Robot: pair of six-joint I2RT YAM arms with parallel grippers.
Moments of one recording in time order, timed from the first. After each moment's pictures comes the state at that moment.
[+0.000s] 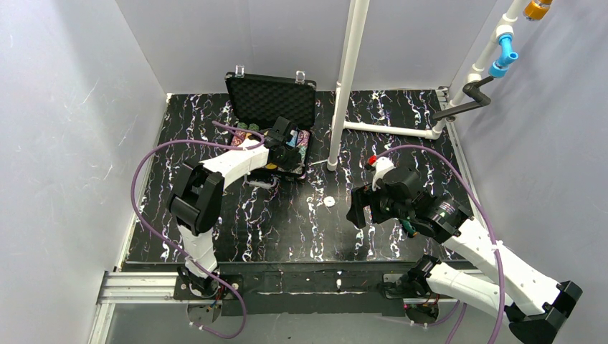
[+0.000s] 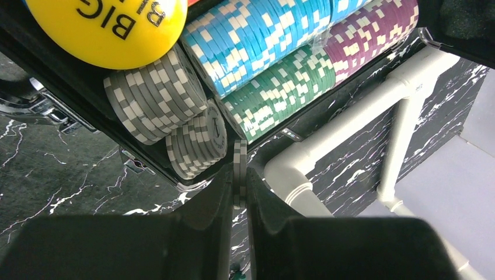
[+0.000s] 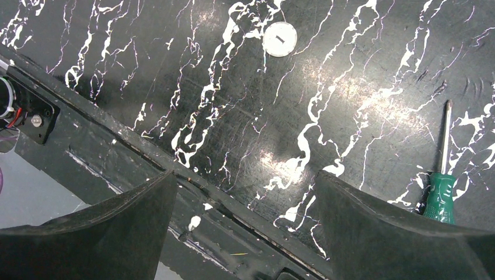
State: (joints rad) left arm -0.57 1.87 1.37 -0.57 -0.13 -1.57; right arm 0.80 0.81 0.85 -0.77 -0.02 0.36
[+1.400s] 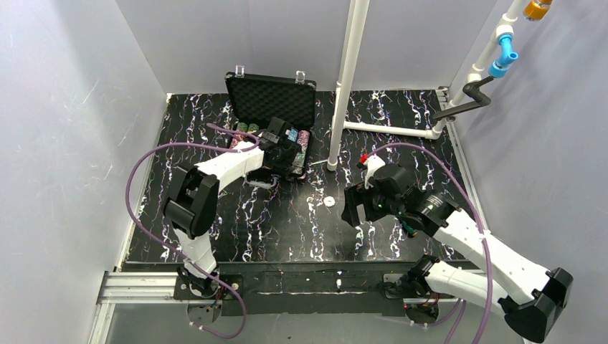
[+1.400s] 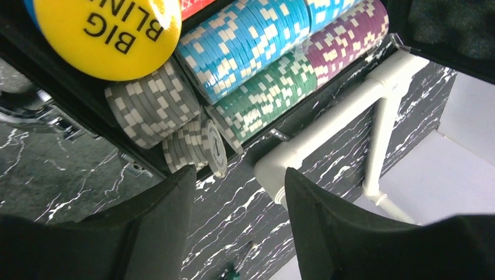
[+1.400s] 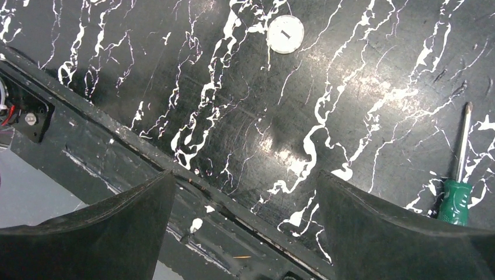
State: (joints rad) left arm -0.55 1.84 1.32 -0.50 -0.12 -1.58; right arm 0.80 0.87 0.85 -0.75 -0.05 0.36
